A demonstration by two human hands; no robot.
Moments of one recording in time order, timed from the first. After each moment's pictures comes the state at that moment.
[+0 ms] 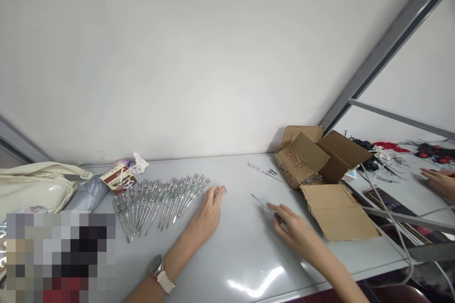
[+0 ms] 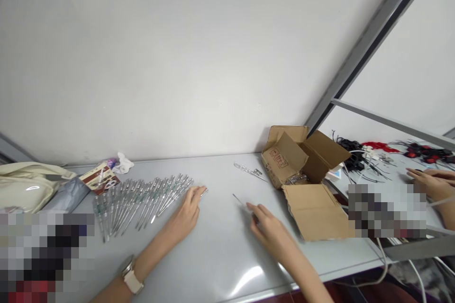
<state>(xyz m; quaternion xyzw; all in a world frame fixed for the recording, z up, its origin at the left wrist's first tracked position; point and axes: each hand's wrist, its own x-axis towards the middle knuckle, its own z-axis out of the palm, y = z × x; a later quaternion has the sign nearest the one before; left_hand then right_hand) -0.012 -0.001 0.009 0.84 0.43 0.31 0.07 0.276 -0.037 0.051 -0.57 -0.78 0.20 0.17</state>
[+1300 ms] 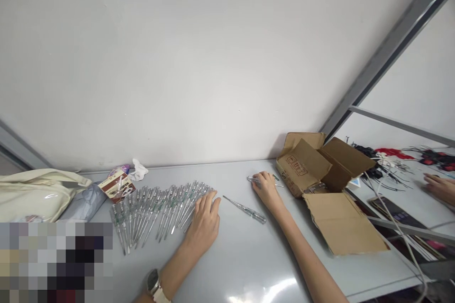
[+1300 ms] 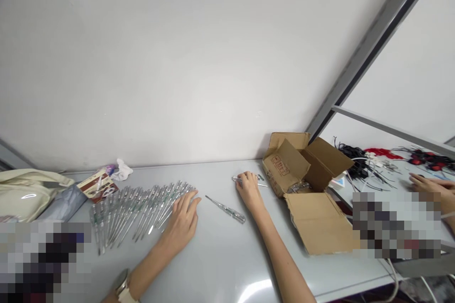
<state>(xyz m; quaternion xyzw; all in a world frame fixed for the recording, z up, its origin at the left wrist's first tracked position) -0.016 -0.001 0.004 0.82 0.49 0.29 -0.04 0.250 0.113 -0.023 -0.55 -0.77 -0.08 0.32</state>
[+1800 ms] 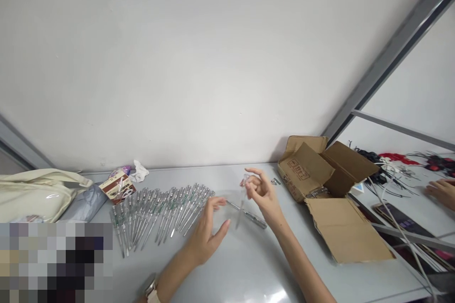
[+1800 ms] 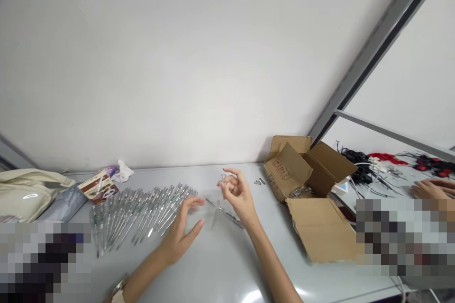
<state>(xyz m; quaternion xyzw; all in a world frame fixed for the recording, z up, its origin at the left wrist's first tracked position) -0.013 -0.016 0.035 0.74 0.43 0.43 0.28 0.186 0.052 0.066 -0.39 -0.64 0.39 0.53</state>
